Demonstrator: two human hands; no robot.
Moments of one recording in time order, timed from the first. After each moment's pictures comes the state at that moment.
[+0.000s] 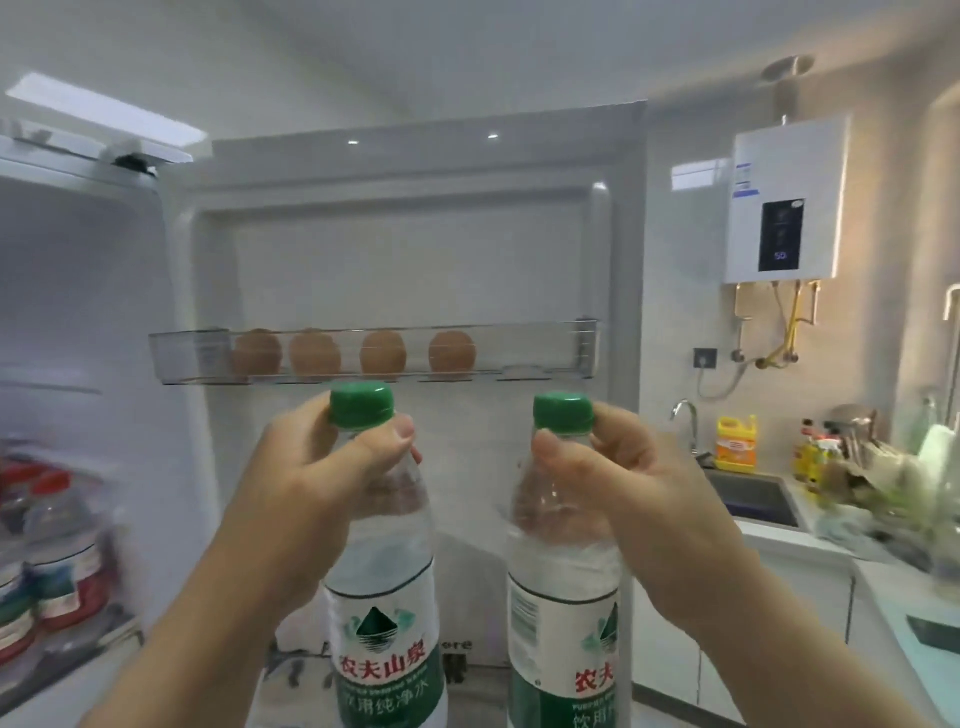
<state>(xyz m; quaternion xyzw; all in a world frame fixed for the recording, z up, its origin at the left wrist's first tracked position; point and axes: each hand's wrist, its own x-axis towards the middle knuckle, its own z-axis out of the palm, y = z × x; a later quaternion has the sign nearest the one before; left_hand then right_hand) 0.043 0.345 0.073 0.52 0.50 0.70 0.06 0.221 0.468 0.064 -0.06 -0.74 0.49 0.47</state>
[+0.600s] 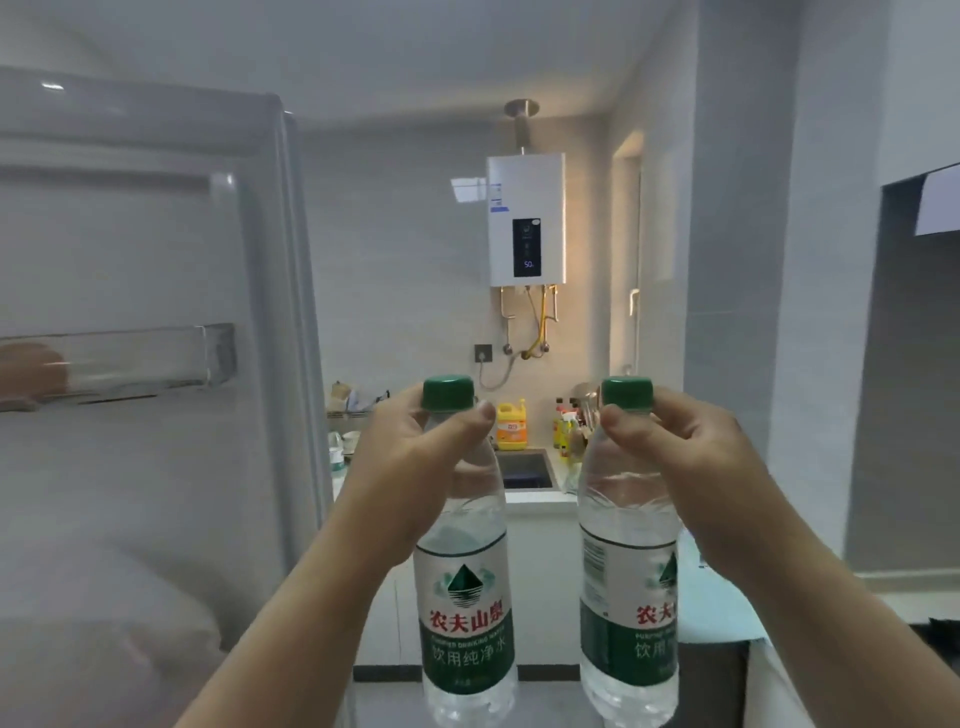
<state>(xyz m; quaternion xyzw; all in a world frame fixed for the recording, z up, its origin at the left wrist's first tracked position) 0.261 0.517 0.067 0.62 0.37 0.63 0.29 0.479 0.544 0.057 -0.28 -0.68 0.33 0.59</state>
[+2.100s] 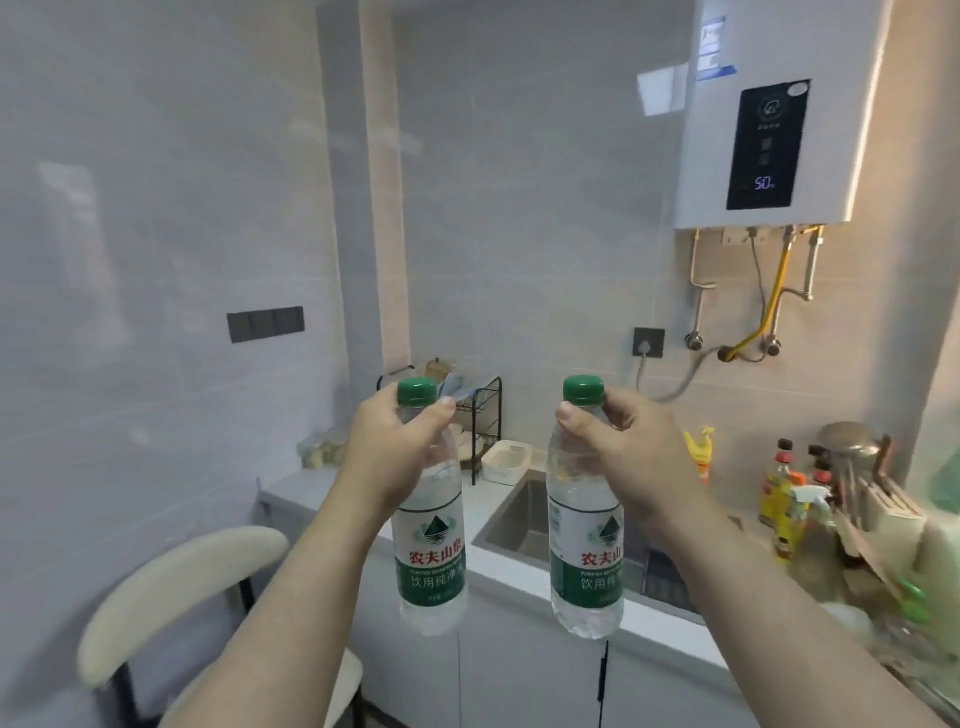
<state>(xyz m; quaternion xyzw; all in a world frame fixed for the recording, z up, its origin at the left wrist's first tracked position) 0.095 1.153 0.008 0.46 0.56 0.68 0.07 0.294 1.253 0.014 -0.20 -0.74 0.38 0.52</state>
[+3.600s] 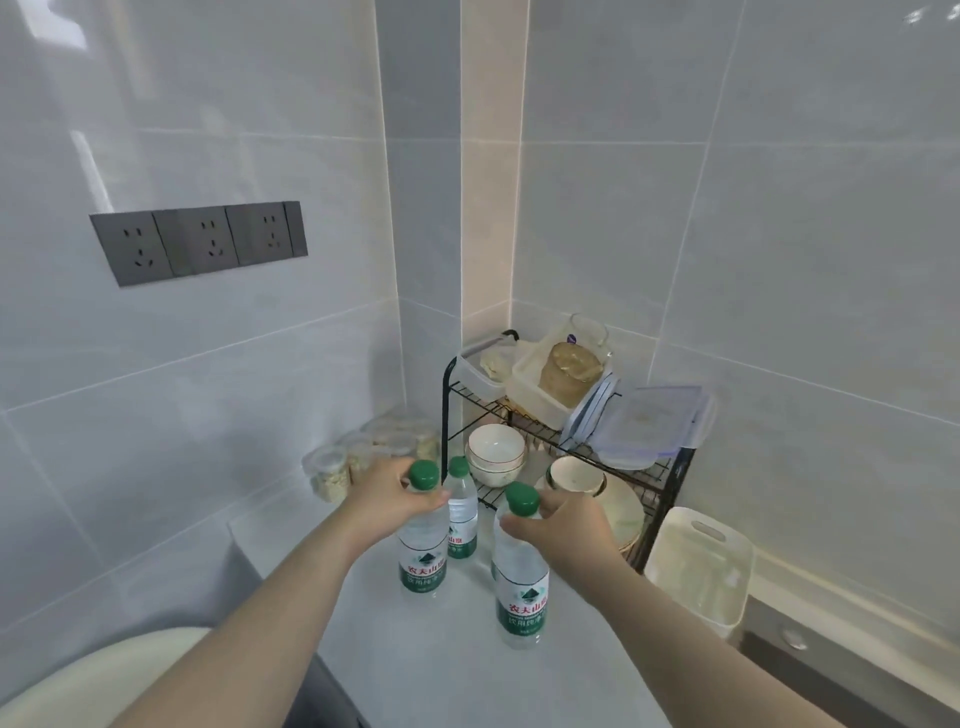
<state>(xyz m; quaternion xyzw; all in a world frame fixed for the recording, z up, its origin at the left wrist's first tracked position) -0.529 1.626 -0.200 0.37 0.77 0.48 0.18 -0.341 1.771 -0.207 -0.35 -0.77 0.48 0.22</state>
